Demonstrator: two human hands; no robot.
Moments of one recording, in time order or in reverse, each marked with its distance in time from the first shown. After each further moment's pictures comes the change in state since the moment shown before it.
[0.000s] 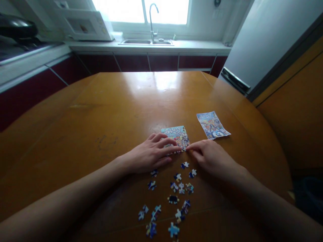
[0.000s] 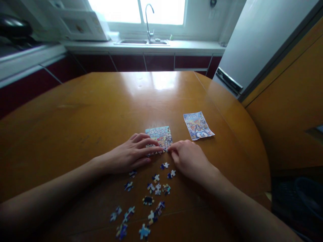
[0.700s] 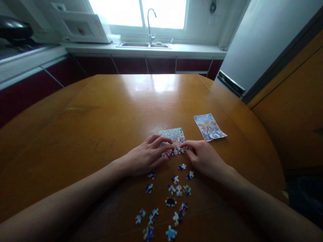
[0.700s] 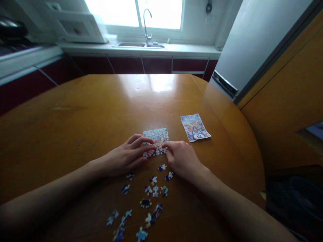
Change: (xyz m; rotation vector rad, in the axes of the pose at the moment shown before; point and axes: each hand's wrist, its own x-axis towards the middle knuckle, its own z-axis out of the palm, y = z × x) left_hand -0.001 0.001 -0.001 -0.055 0.064 -0.048; right_hand 0.004 -0.003 0.011 0.033 0.098 -0.007
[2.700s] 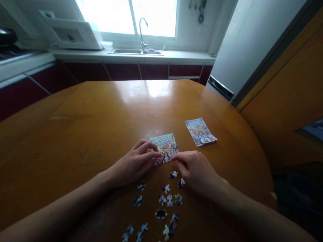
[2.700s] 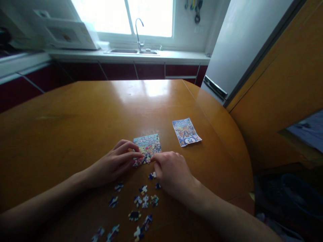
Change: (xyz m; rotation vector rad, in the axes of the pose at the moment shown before) left_hand -0.001 -0.005 0.000 -0.105 0.158 -0.008; right_hand -0.014 -0.020 -0.004 -0.002 -0.009 0.016
